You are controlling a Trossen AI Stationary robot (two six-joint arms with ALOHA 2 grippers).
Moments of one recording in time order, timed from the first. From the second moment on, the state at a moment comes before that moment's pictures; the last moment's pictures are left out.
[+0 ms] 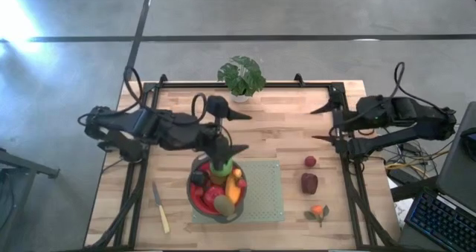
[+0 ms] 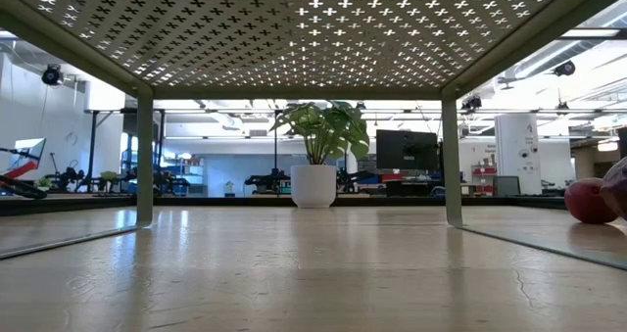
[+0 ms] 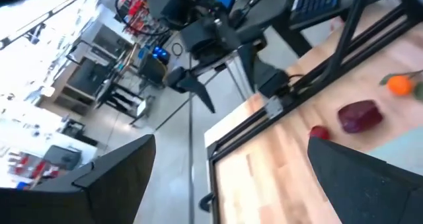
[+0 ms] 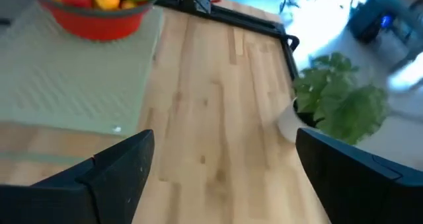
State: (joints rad) left arm -0.31 1.57 1.97 -0.65 -0.50 0.68; right arm 0.09 0.76 1.12 -0.91 0.18 -0.18
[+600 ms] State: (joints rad) left arm -0.04 1.56 2.17 -0.80 -0.34 0.67; right arm 0.09 0.82 1.12 -0.90 0.18 -0.29
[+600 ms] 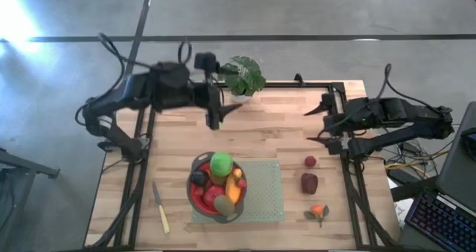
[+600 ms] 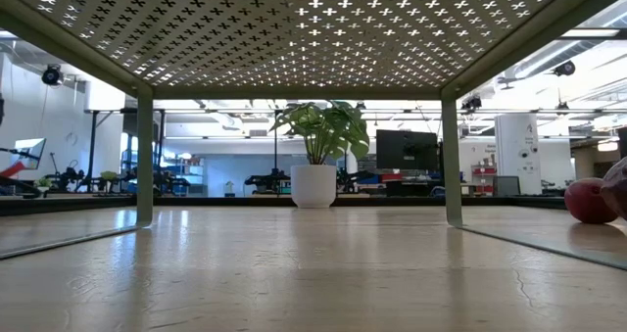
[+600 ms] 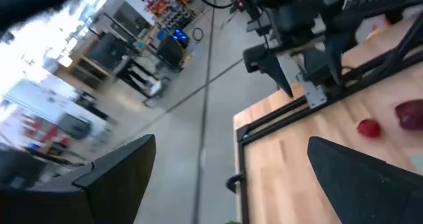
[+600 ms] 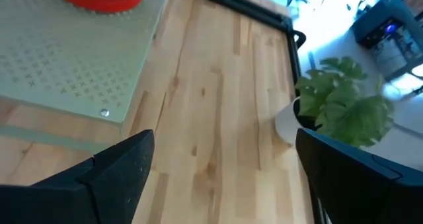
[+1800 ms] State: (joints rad) left arm 0.37 1.52 2.21 -1.11 -0.08 0.44; right arm 0.09 0.96 1.16 -1.29 0.37 0.90
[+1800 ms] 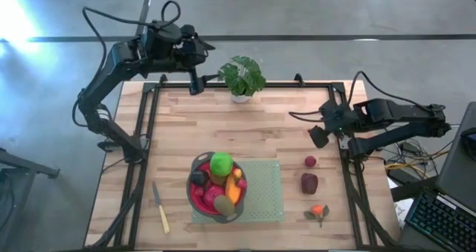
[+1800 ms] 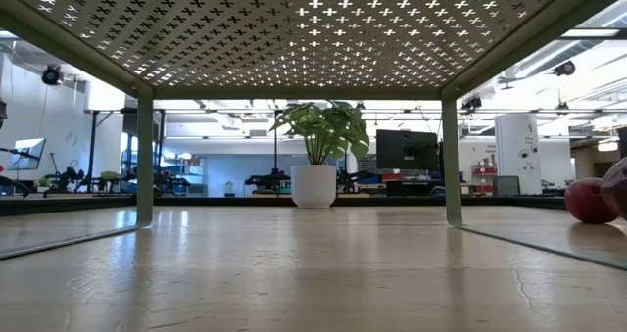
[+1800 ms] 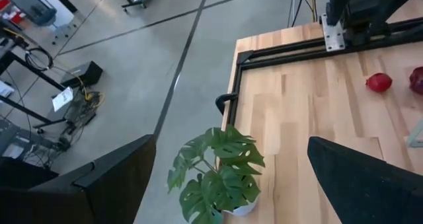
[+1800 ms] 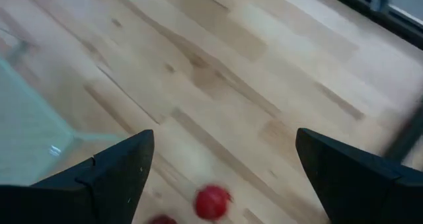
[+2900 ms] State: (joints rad) left arm 0.41 1.52 2.20 -1.20 -0.09 0.48; right arm 0.18 1.14 0.65 -0.97 0.13 1.38
